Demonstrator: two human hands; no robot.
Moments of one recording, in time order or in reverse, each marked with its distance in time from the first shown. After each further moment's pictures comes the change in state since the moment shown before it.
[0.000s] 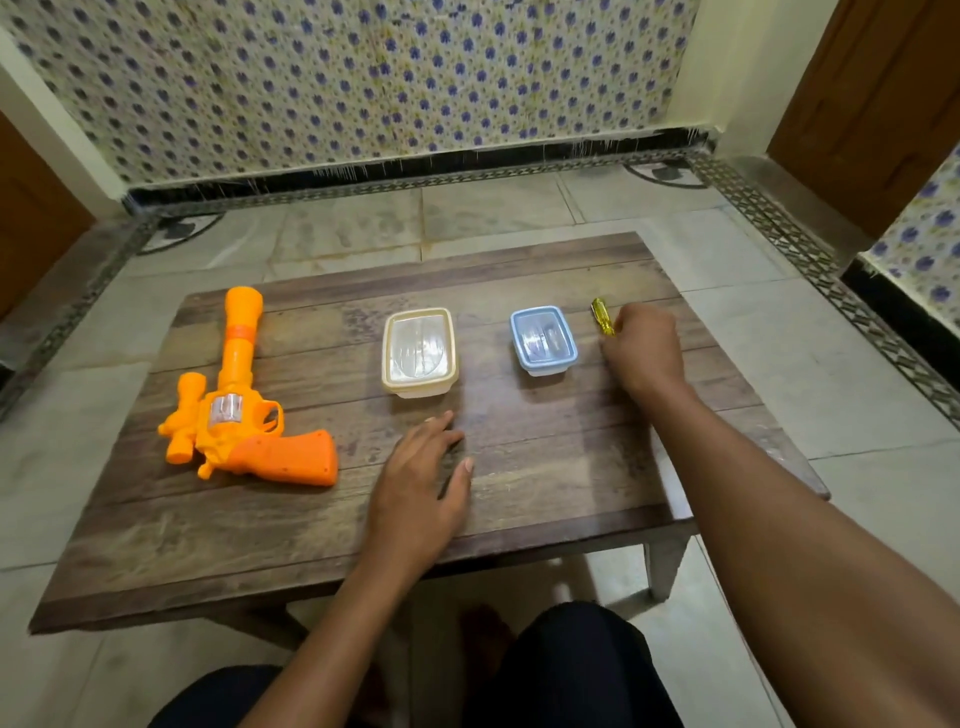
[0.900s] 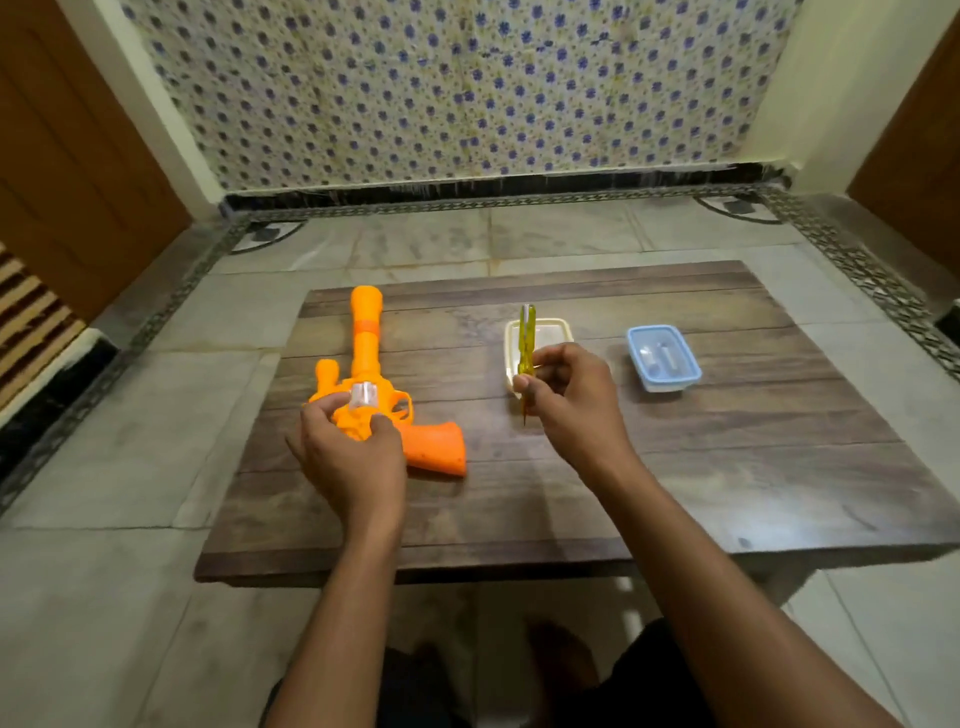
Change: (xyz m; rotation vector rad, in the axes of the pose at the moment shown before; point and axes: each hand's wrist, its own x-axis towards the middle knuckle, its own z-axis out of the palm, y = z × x) left_hand 0.006 -0.059 -0.133 -0.263 0.784 -0.649; right_hand -0.153 -0.153 0.066 0.717 -0.246 -0.161
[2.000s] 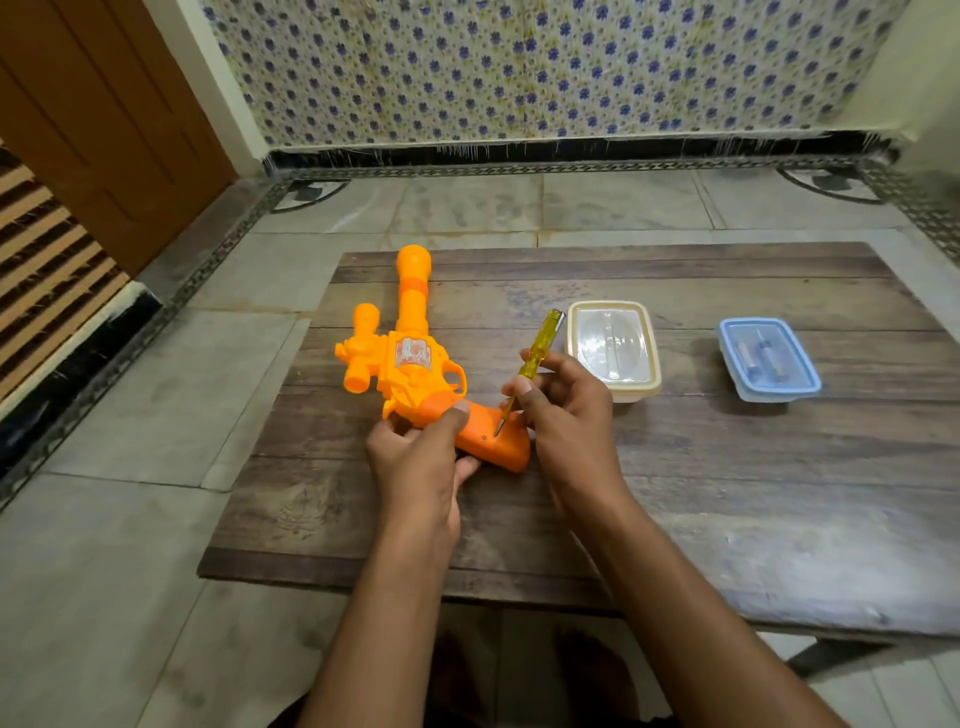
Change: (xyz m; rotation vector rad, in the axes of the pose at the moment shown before) left_hand 0.002 -0.012 0.031 -0.618 -0.306 -0.644; right_hand 0.003 0.025 0.076 0.355 -0.090 0.088
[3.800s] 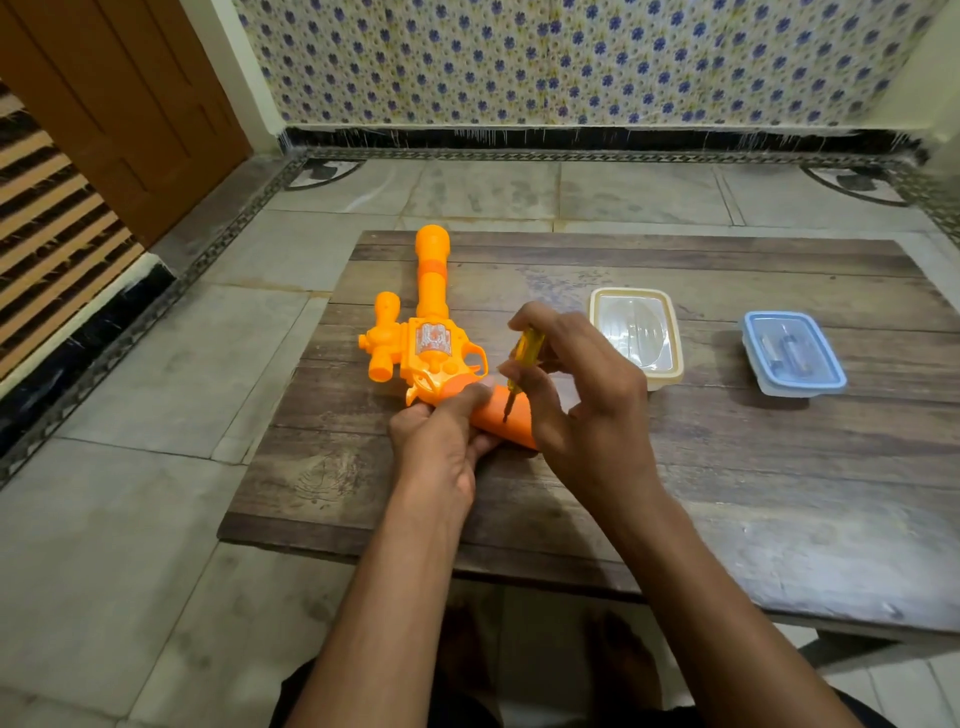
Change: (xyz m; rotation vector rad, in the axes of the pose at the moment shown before) left_hand 0.014 -0.003 -0.003 -0.103 -0.062 -0.126; right_hand -0.017 -0.030 -0.002 -0.508 -0.116 -0.897
